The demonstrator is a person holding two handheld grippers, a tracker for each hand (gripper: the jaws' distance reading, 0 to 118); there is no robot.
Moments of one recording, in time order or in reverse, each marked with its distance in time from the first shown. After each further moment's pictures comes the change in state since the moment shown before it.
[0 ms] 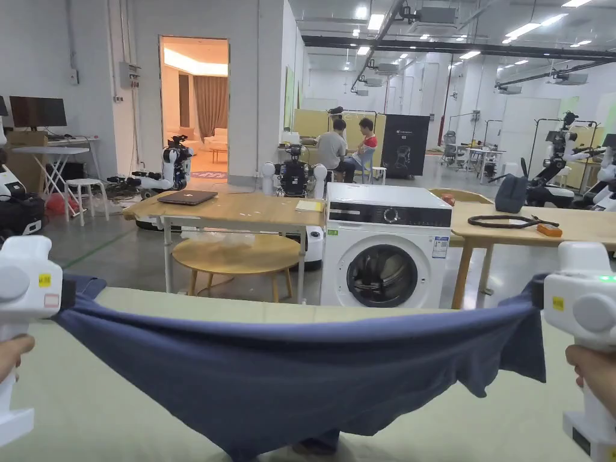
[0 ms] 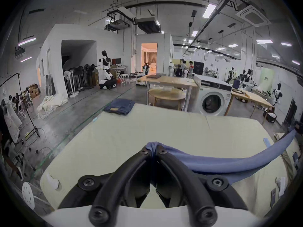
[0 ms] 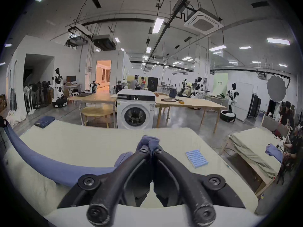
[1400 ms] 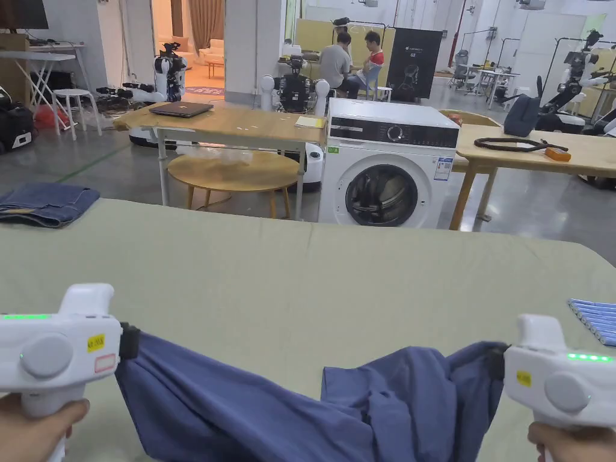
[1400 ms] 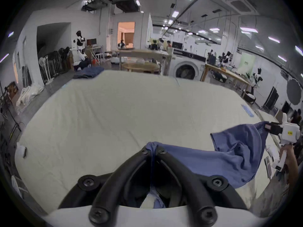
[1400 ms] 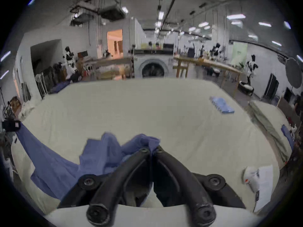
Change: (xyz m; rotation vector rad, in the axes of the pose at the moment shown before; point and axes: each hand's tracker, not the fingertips) left arm 0.063 -0.158 0.029 -0.154 -0.217 -0.040; right arm -0.025 -0.162 0.025 -0.274 0.149 -0.029
